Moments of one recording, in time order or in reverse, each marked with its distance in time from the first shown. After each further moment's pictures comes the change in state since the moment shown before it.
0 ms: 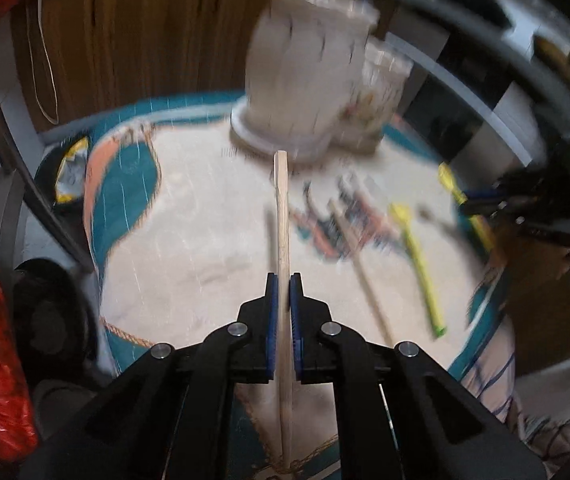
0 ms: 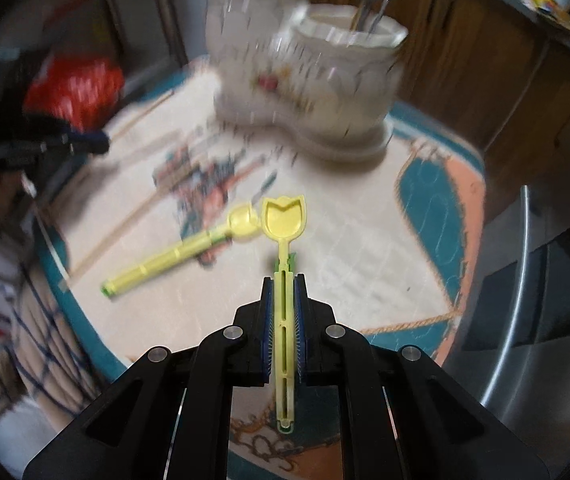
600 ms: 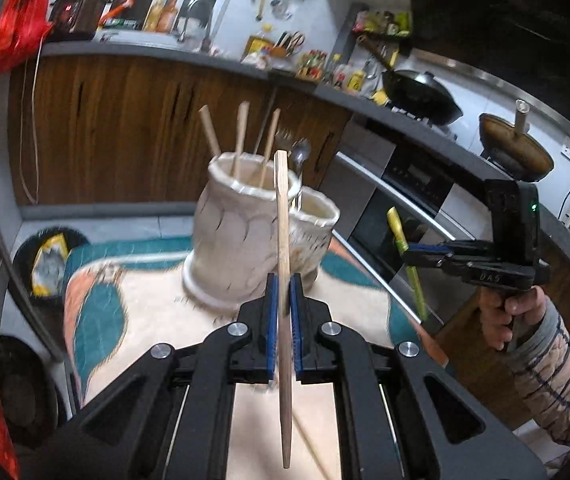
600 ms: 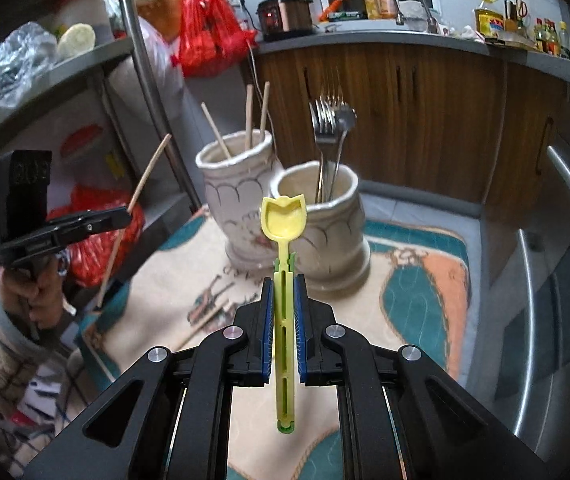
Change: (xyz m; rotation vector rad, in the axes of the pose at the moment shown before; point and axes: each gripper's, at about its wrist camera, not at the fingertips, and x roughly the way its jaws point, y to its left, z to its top) left arm -0.048 -0.043 0.054 0.033 -0.386 -0.123; right arm -0.053 -0.019 0.028 0.137 -0.373 0.084
